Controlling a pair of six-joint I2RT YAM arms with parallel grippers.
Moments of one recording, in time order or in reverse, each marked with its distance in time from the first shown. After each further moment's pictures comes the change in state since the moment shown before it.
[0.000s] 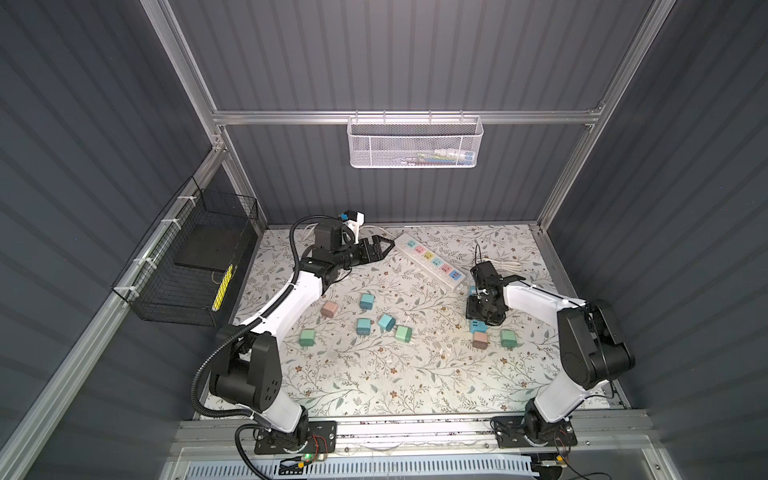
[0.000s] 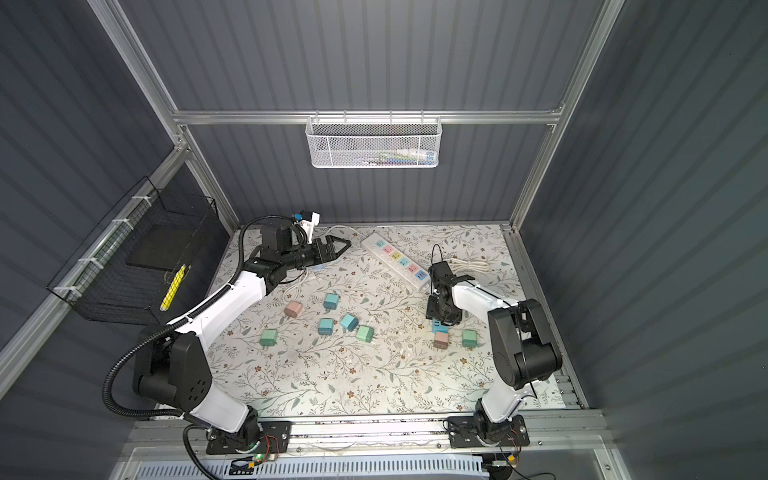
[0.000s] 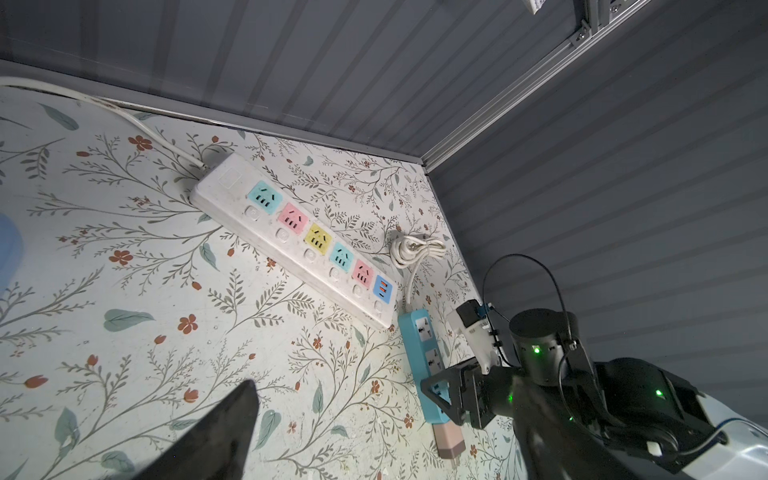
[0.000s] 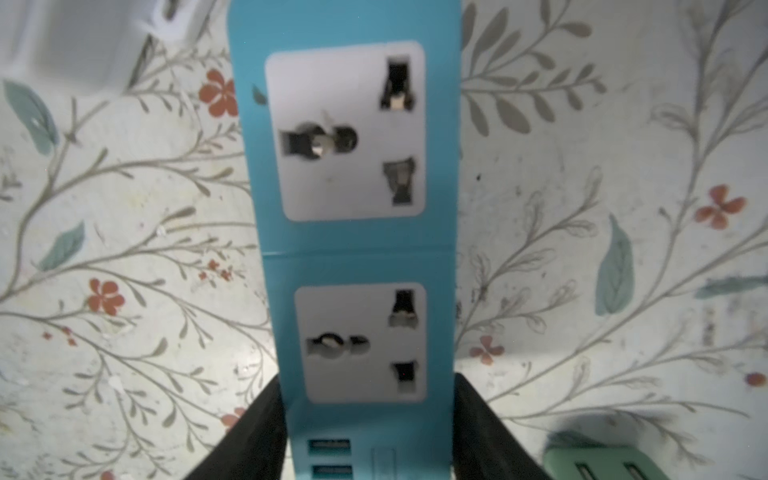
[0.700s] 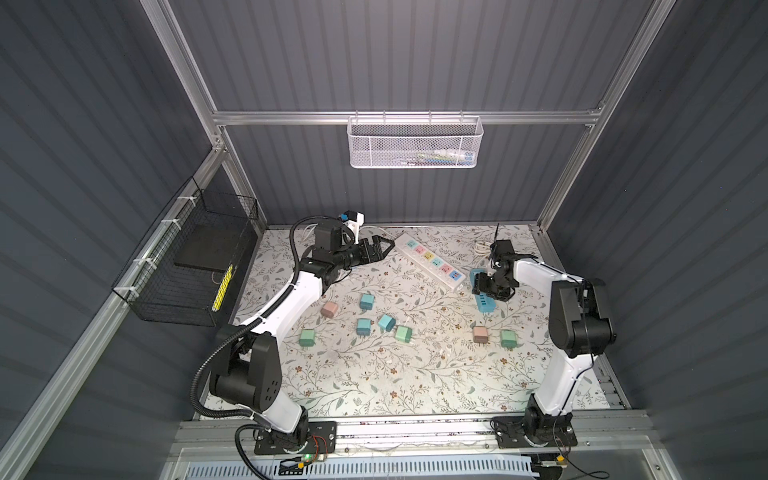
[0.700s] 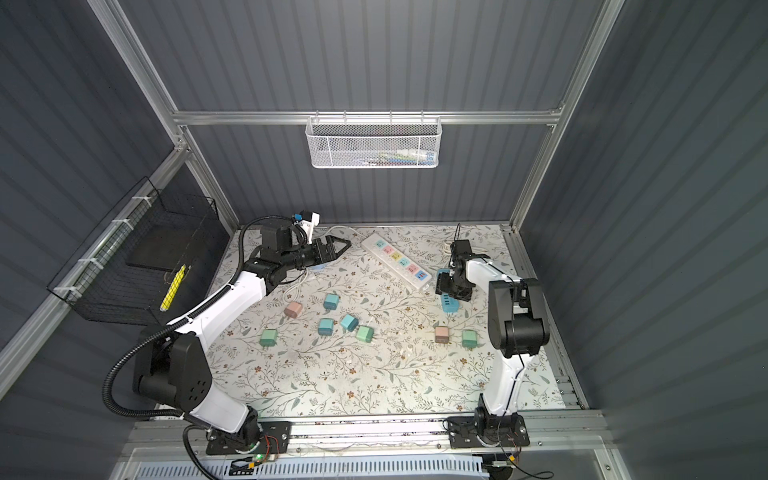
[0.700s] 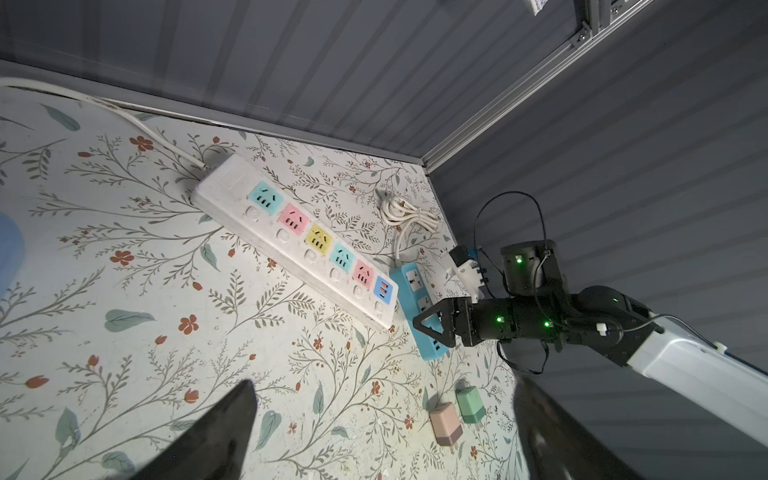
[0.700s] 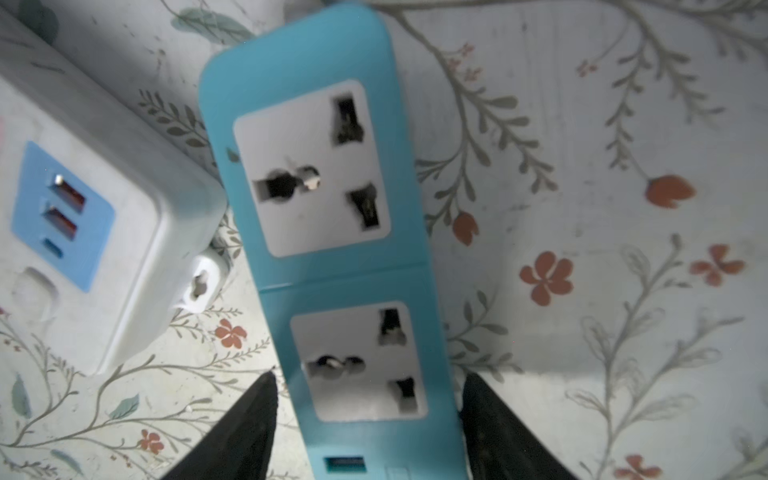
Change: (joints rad) left arm 0.007 0.000 0.000 0.004 -0.001 -0.001; right arm -0.194 0.254 0.297 -0.013 -0.157 -0.200
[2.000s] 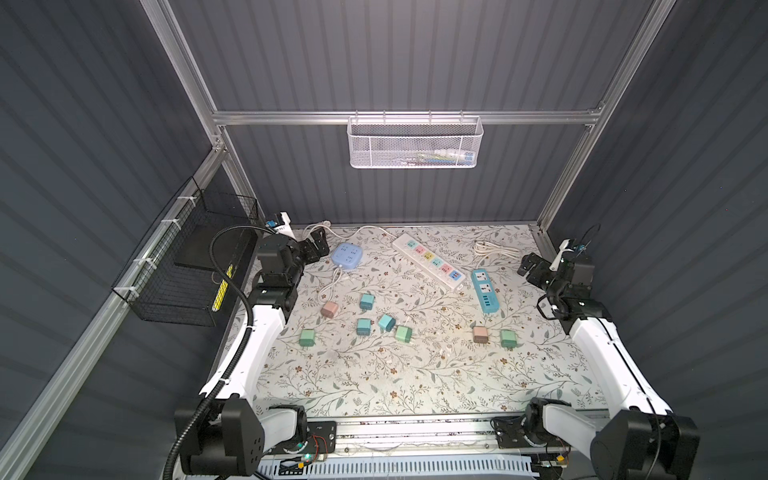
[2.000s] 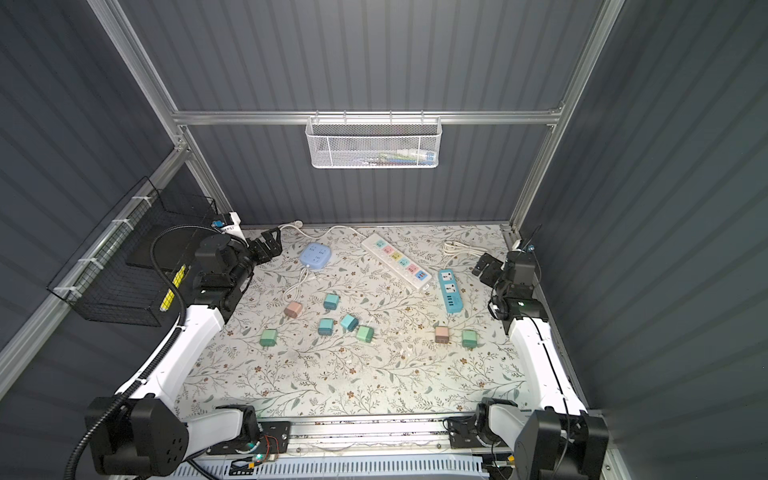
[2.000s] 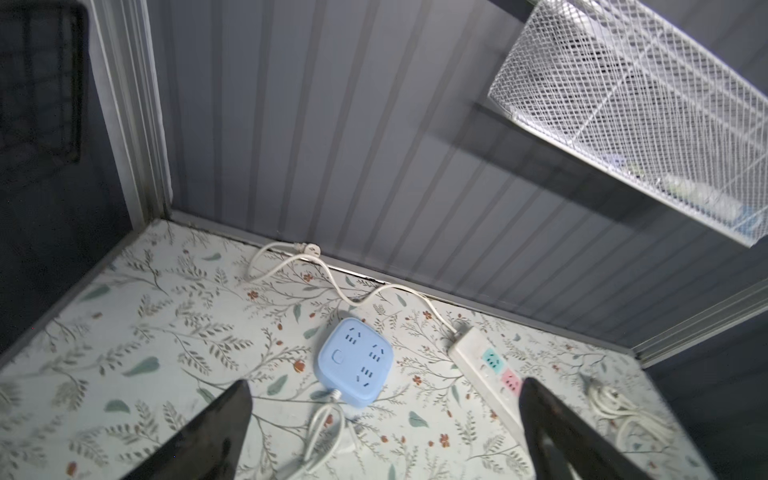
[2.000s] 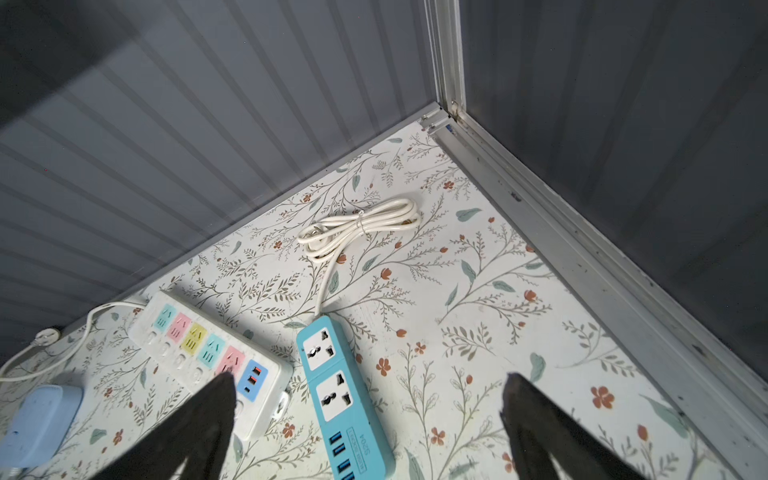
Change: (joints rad) left arm 0.256 -0.346 -0.221 0.068 -0.525 0.101; right arm -0.233 -0.827 -0.430 0.425 0.107 0.135
